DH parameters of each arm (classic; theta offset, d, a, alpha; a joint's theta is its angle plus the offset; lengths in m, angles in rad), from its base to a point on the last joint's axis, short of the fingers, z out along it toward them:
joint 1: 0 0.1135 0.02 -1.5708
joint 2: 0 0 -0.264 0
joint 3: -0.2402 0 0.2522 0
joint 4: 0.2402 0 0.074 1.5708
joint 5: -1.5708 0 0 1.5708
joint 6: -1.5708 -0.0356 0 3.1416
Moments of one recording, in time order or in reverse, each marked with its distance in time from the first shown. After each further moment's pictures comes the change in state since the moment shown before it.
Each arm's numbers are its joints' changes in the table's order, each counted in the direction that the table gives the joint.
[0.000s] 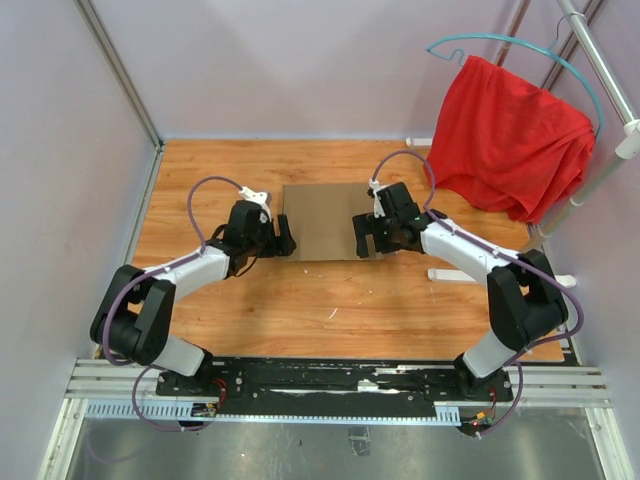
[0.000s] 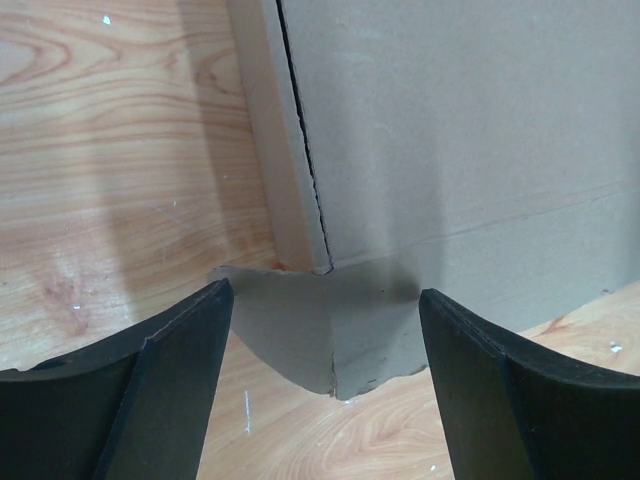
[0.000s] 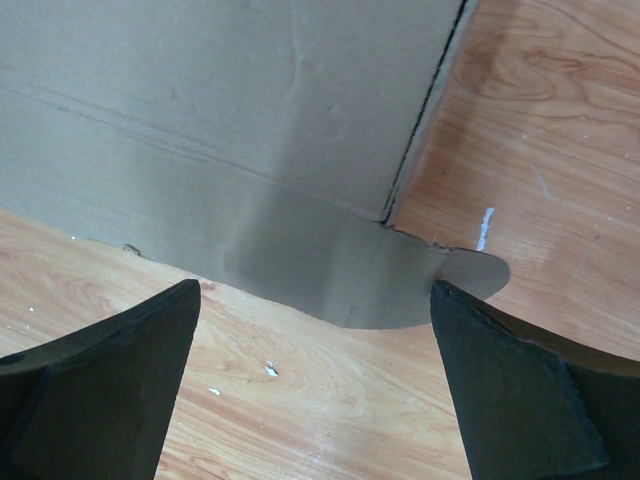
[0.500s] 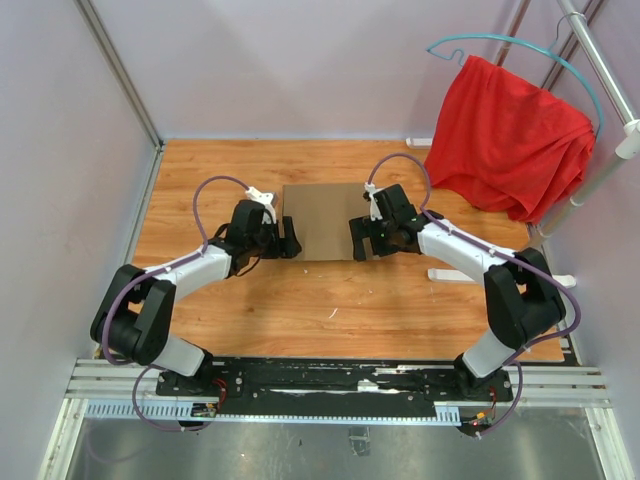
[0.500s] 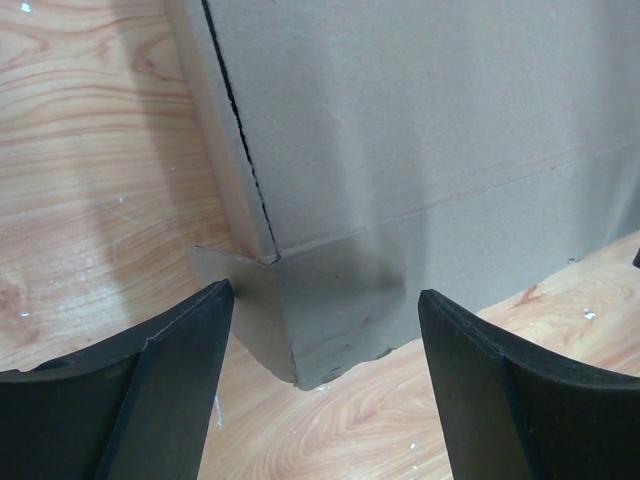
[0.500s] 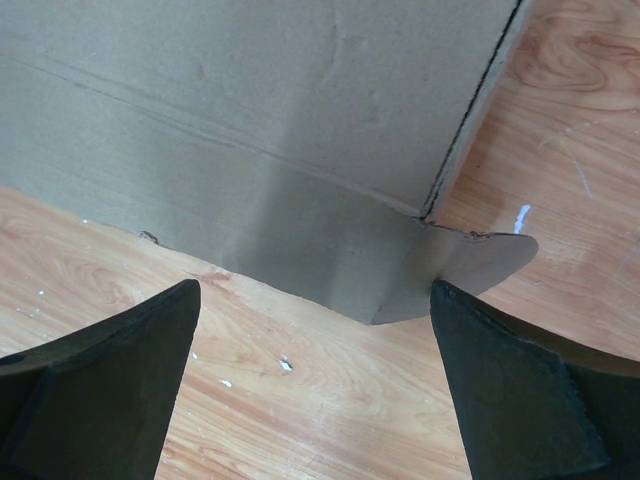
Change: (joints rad) left arm -0.022 0.011 -0.015 0.027 -0.056 -0.018; right arm 0.028 0.018 0.000 0.009 0.023 0.003
